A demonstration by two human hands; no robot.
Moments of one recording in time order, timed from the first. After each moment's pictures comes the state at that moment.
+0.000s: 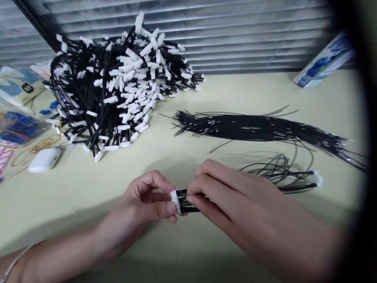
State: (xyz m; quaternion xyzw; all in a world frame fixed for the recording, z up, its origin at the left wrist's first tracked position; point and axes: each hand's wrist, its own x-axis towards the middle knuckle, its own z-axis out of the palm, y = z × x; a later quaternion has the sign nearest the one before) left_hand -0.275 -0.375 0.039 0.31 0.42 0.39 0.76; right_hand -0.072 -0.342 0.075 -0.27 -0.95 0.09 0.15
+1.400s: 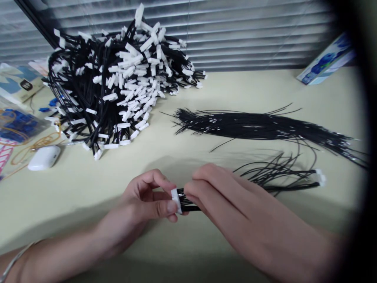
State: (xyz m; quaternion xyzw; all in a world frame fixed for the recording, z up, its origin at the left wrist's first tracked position) left_hand -0.277 -0.377 0.038 0.30 0.41 0.40 0.77; right_hand -0.079 -0.346 0.074 -0.23 -0.95 0.01 0.20
